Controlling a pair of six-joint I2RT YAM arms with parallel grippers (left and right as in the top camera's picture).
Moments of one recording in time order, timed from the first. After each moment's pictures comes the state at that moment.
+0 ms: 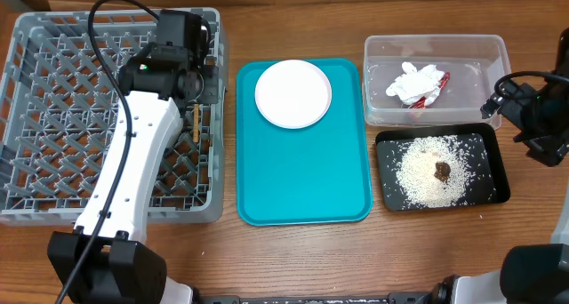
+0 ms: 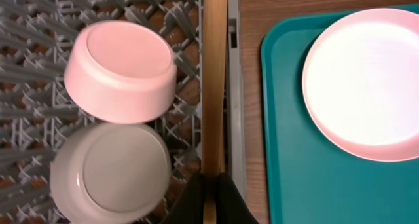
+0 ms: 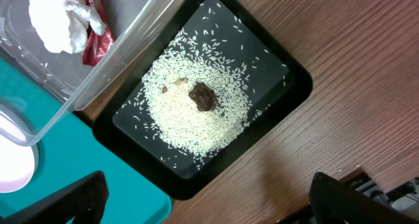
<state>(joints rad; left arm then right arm) -0.14 1.68 1.59 -0.96 -0.16 -0.06 -0.31 1.64 1.76 -1.58 -0.03 0.46</state>
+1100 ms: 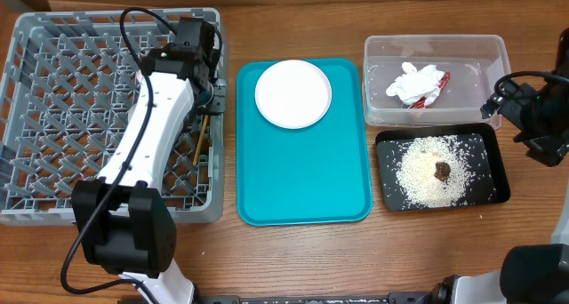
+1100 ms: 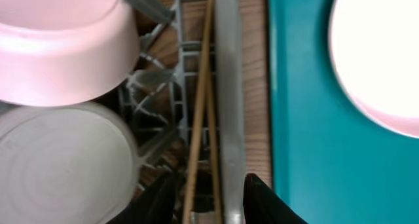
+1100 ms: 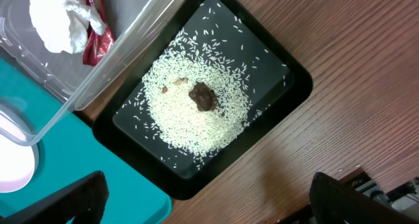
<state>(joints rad) -0.14 1.85 1.61 -1.03 -0.11 -0.07 -0.31 1.64 1.76 -1.58 -0.03 0.46</state>
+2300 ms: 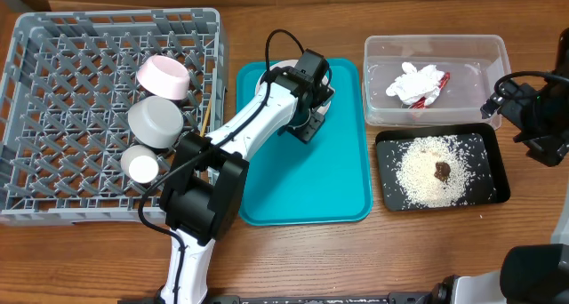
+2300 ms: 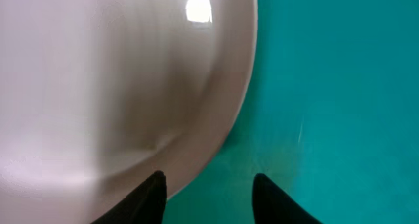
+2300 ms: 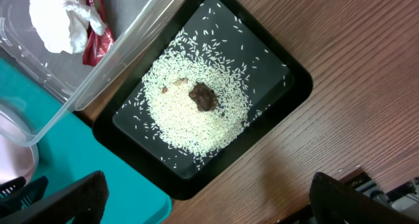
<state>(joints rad) -0.53 2.17 1.69 -0.90 0.04 0.10 -0.31 1.64 1.76 -1.58 -0.03 0.46</state>
